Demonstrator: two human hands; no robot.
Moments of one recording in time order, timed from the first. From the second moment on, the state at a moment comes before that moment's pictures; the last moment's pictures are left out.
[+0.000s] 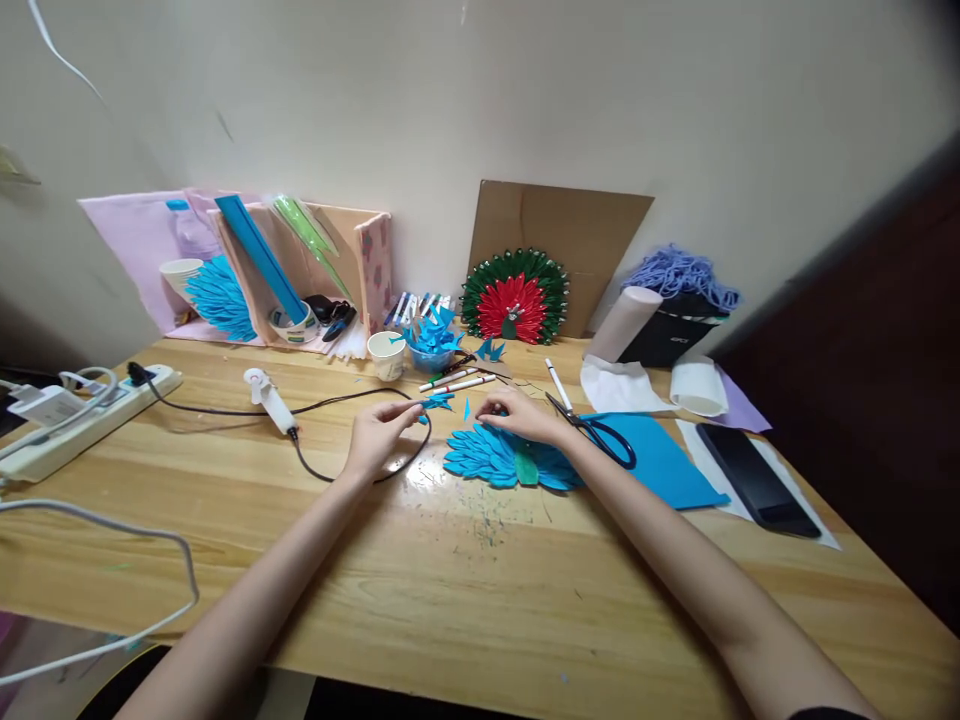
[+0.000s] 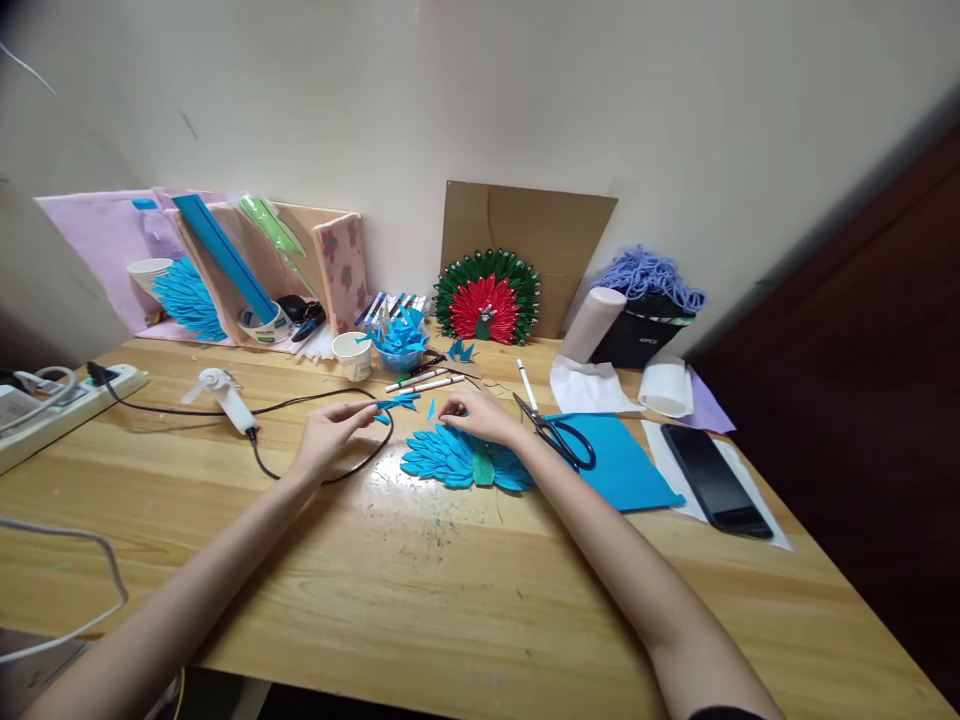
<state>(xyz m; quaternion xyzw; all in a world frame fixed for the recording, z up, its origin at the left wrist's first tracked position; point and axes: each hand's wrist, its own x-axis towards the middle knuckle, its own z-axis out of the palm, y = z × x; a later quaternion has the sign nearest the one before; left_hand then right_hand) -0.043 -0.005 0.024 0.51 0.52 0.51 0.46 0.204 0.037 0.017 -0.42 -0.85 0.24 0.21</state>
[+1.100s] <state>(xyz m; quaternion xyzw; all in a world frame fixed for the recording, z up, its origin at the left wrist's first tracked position) -0.027 0.002 0.003 0.50 0.52 0.47 0.51 0.198 0.020 0.017 -0.33 -0.85 0.37 0.15</state>
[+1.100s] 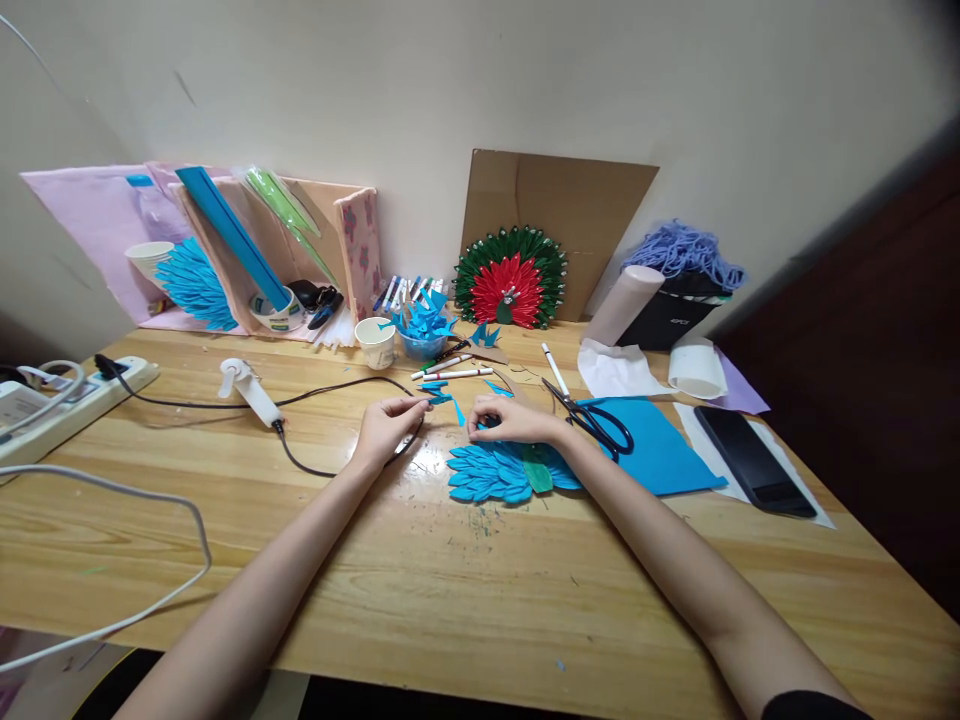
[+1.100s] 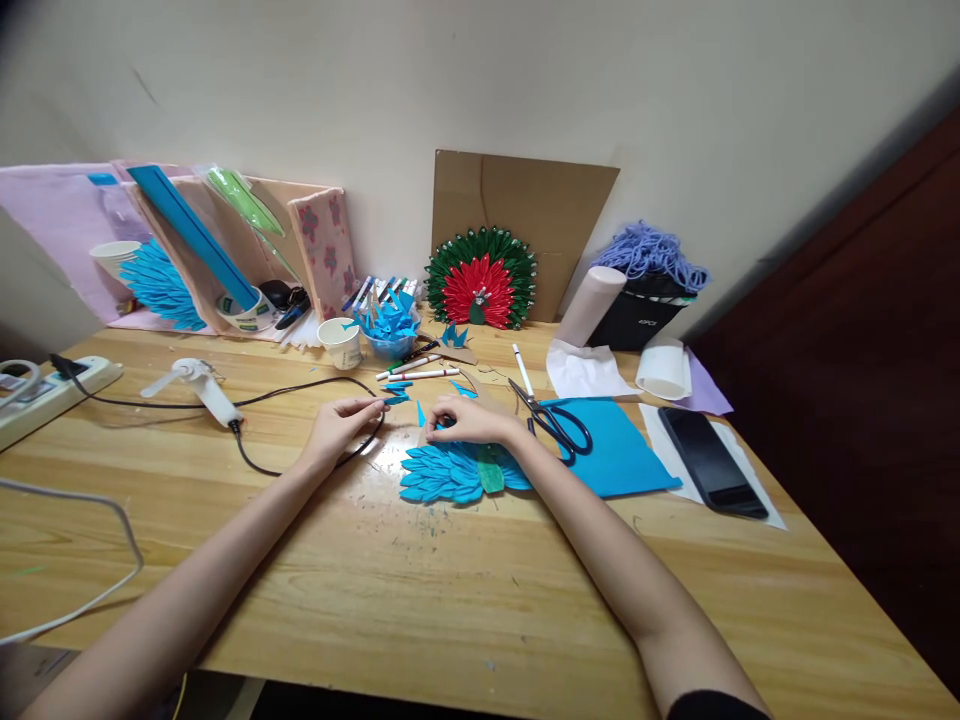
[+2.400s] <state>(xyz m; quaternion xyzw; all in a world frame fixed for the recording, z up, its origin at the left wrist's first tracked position) -0.007 -0.013 0.003 0.67 0.51 0.32 0.43 0.210 0.031 0.015 -0.26 -0.85 0.45 0.12</state>
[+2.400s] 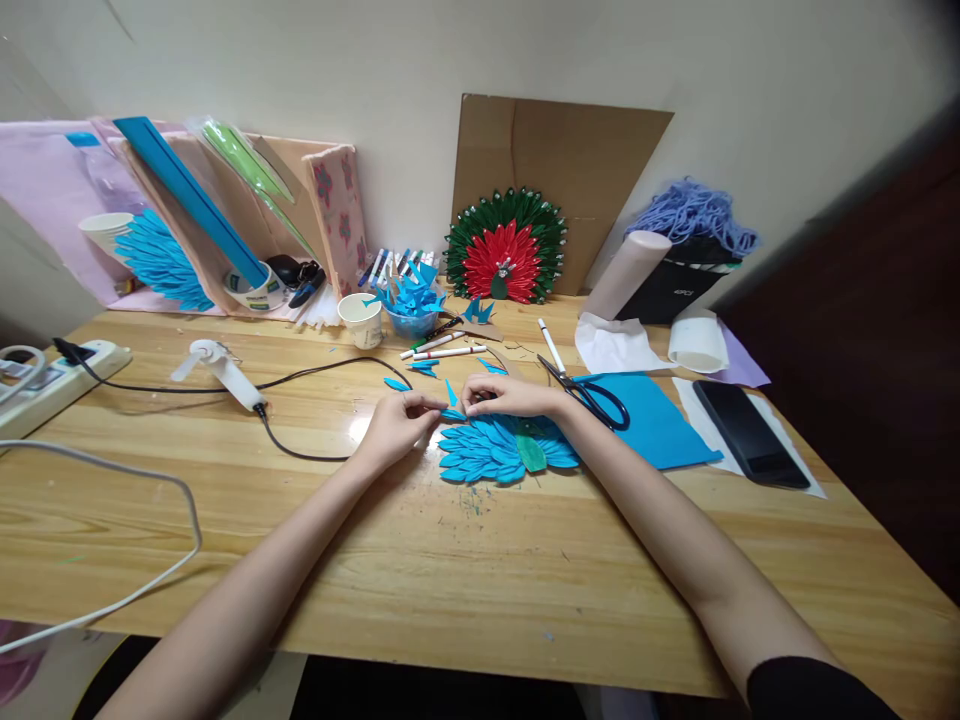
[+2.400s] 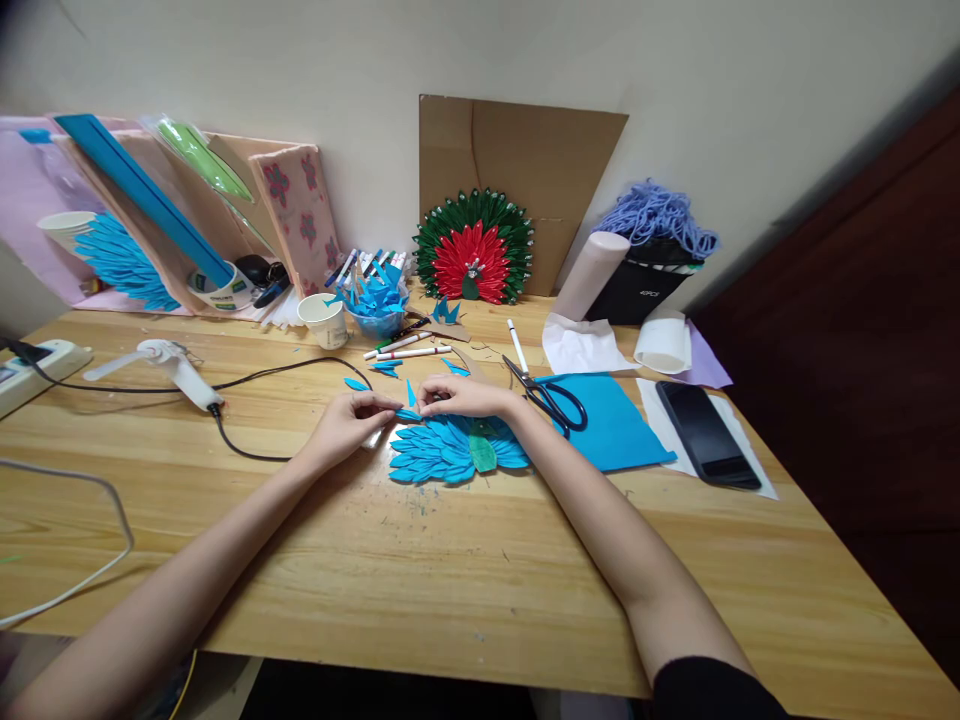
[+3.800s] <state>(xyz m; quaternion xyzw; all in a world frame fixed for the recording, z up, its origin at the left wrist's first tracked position) 0.006 -0.019 -0.006 0.72 0.52 0.29 0.35 0.210 0.031 0.014 -0.27 -0.85 0.43 0.13</state>
